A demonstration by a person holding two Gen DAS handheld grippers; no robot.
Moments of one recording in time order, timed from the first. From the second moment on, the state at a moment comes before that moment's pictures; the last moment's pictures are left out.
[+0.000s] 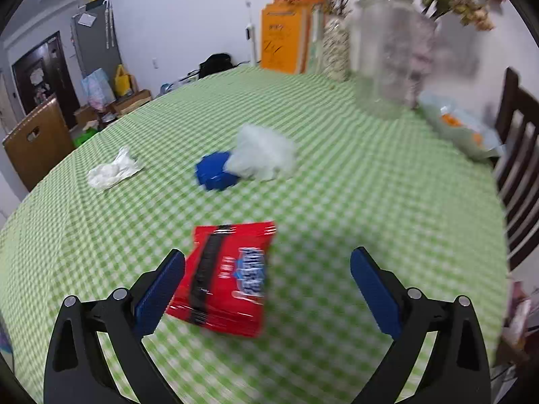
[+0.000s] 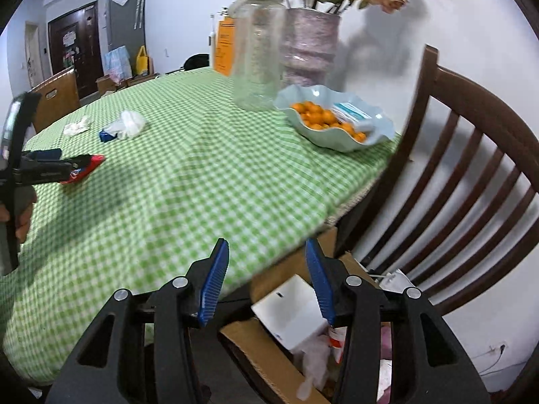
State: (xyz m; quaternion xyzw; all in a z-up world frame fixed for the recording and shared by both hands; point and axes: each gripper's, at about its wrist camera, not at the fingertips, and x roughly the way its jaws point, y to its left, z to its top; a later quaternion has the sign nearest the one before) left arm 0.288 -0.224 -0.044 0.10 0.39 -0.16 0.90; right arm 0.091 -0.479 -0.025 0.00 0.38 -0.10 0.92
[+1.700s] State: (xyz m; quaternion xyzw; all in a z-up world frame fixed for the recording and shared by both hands) left arm 0.371 0.111 -0.036 -0.19 0.35 0.10 0.91; right arm 0.491 -0.099 -0.069 -0.05 0.47 0.14 0.87
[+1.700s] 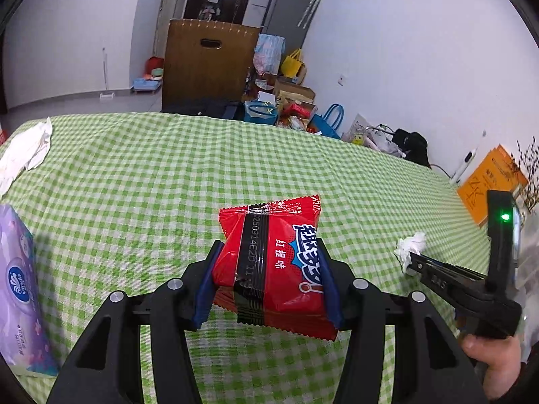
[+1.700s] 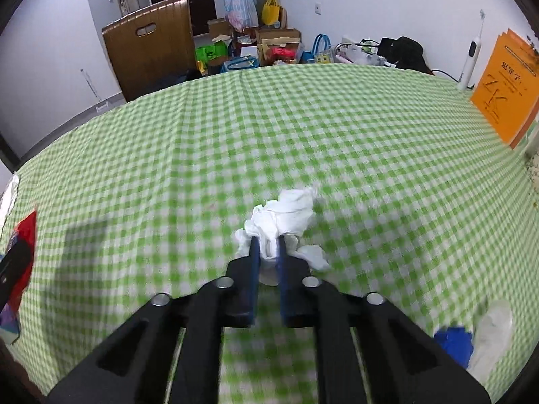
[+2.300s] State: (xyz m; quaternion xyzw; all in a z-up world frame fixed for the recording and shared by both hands) left arm 0.365 0.033 -0.006 -0.11 0.34 -0.01 0.93; right arm 0.263 -0.301 0.035 0.00 0.36 0.07 0.93
